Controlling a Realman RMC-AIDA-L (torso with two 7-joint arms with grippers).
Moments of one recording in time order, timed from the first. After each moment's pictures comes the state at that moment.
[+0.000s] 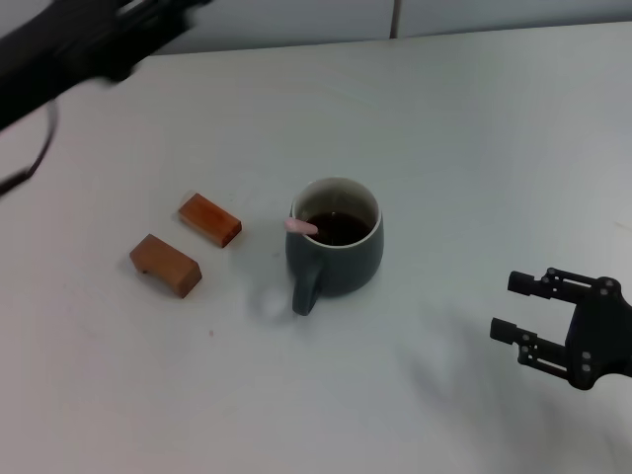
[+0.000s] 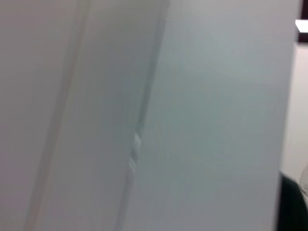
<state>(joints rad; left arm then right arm) -0.34 -2.06 1.10 0.91 1.15 1.52 -1.50 0.35 2.07 -0.06 -0.42 -2.40 -1.76 0.73</state>
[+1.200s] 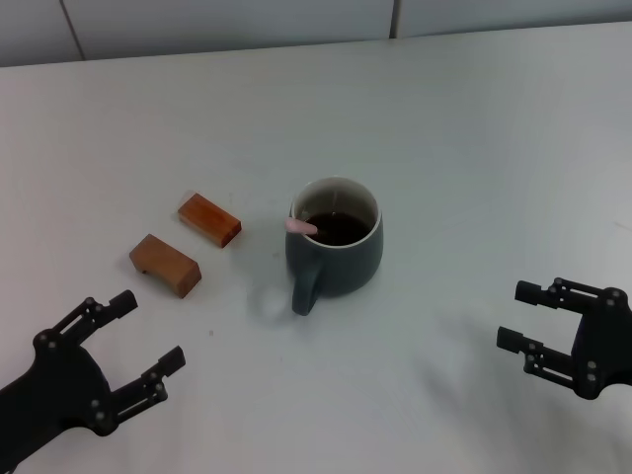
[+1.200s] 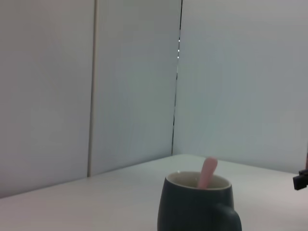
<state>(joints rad) -0.12 -2.03 0.99 0.24 1.38 1.63 -0.58 0.33 2.07 -0.06 -0.43 -2.40 -1.75 0.73</state>
